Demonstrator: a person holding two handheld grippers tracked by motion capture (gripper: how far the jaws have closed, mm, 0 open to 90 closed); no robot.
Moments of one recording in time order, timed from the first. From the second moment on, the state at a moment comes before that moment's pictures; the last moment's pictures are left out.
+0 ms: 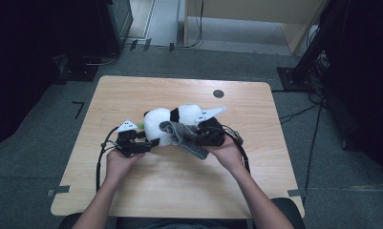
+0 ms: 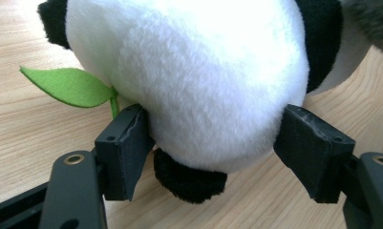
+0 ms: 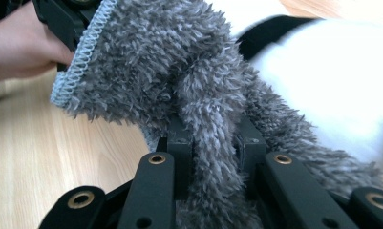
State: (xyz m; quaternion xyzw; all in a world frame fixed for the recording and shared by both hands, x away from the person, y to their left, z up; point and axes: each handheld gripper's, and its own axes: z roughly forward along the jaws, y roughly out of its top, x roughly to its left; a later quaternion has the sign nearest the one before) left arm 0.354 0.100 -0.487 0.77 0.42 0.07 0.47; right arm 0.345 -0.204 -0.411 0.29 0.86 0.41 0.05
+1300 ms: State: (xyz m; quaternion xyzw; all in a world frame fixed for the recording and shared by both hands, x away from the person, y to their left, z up) left arm 0.355 0.098 -0.481 0.78 0.42 0.08 0.45; right arm 0.334 -0.155 -0.453 0.22 0.91 0.34 -0.02
